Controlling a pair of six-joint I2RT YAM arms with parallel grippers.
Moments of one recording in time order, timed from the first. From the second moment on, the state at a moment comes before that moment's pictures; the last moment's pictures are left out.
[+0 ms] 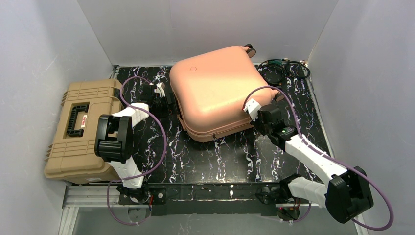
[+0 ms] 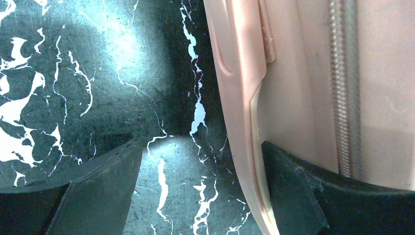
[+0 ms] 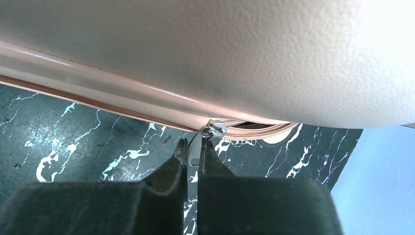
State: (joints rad) left arm -0.12 1.74 1.02 -0.19 0.35 -0.35; right arm 0.49 1.09 0.66 -0.27 0.16 -0.45
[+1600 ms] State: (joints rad) left arm -0.13 1.74 1.02 -0.19 0.40 -0.35; right arm -0.06 1.11 0.76 -0.35 -0.52 -0.30
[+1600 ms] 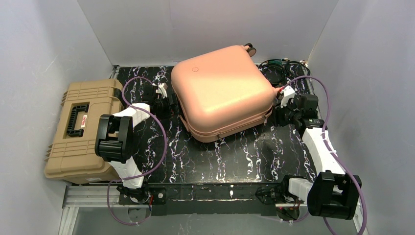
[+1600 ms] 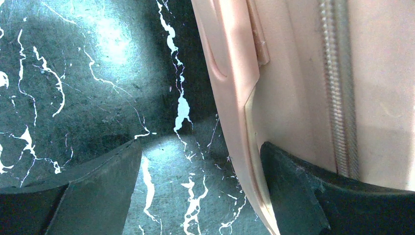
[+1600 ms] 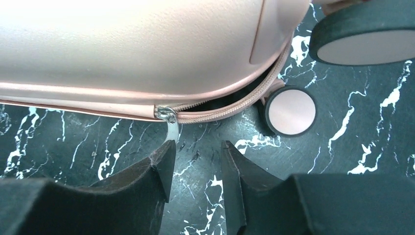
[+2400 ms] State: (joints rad) left arm -0.13 1.74 1.02 -0.19 0.40 -0.35; right arm -0.08 1.30 0.82 -0.41 -0.71 -0.29
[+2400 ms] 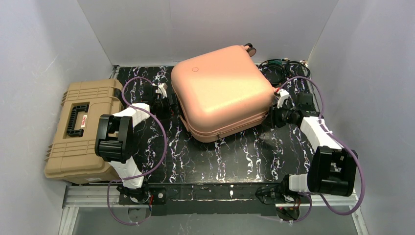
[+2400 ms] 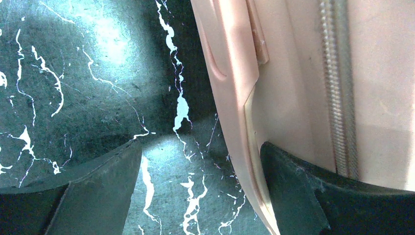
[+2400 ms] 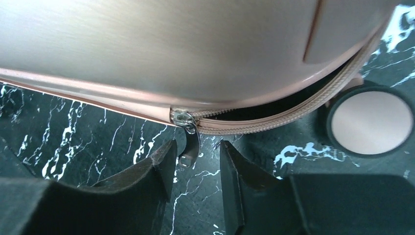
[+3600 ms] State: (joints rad) left arm -0.13 1.74 1.01 -0.18 0.42 -0.36; right arm -0.12 1.28 0.83 -0.48 -0.73 -0.30
